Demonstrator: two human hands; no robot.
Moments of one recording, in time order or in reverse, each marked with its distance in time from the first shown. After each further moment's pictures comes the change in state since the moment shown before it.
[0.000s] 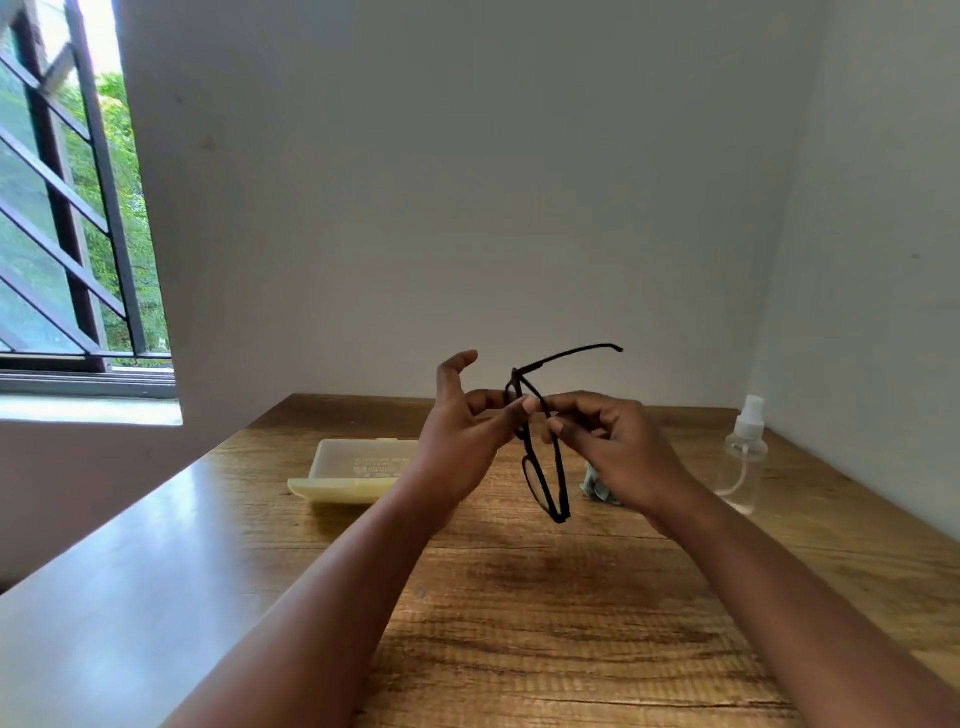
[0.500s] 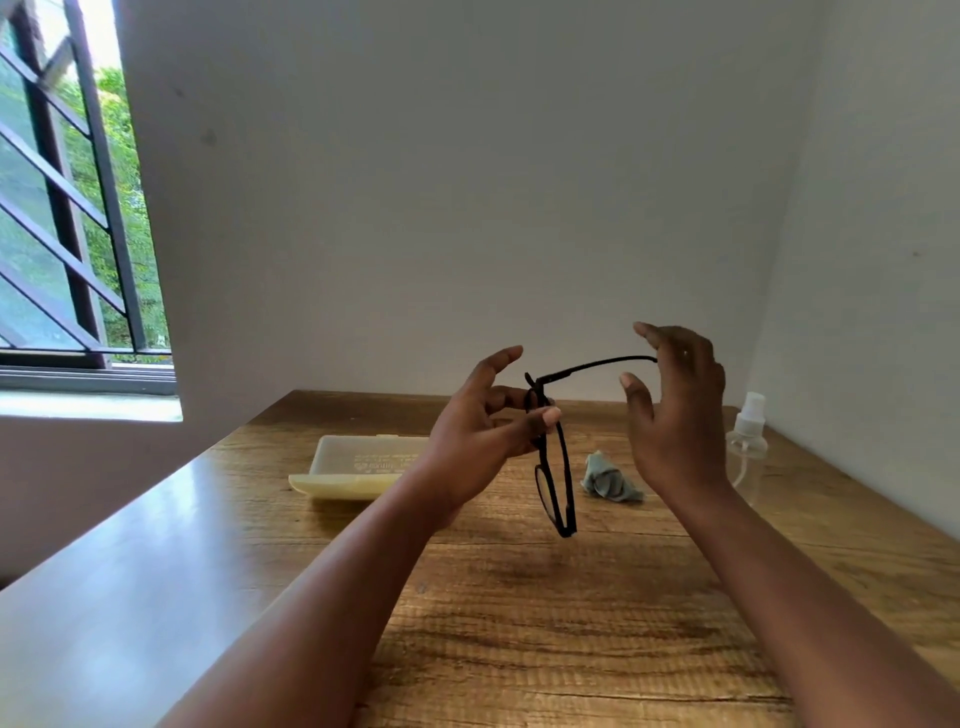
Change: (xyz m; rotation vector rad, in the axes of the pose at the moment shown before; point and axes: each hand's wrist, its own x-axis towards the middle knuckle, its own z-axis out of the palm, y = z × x) left_hand -0.004 0.005 0.004 0.007 -0.145 -0.010; right_hand 0.014 0.026 -0.021 -0.563 0.611 -0.231
